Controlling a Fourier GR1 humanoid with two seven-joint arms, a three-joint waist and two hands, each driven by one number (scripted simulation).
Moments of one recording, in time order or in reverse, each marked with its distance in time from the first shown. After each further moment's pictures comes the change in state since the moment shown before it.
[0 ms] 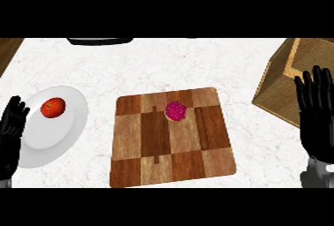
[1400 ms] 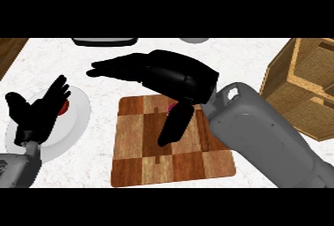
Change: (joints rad) left arm -0.275 -0.041 -0.096 0.122 0.049 -0.104 0.358; right arm -0.909 0.038 0.537 0.251 0.455 0.506 0.261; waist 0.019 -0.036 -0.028
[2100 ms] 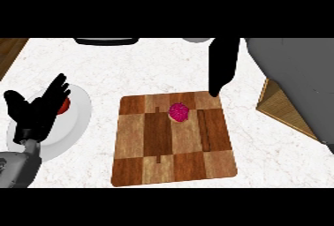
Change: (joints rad) left arm -0.011 -0.011 0.024 0.012 -0.009 -0.029 0.000; right arm -0.318 -0.170 -0.127 0.251 -0.062 0.455 0.189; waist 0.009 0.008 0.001
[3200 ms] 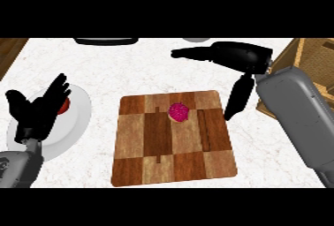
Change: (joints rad) left arm -0.004 -0.043 0.051 0.011 -0.056 -0.038 0.010; right arm 0.411 0.014 -0.076 -0.021 0.216 -0.114 -0.431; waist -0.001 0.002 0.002
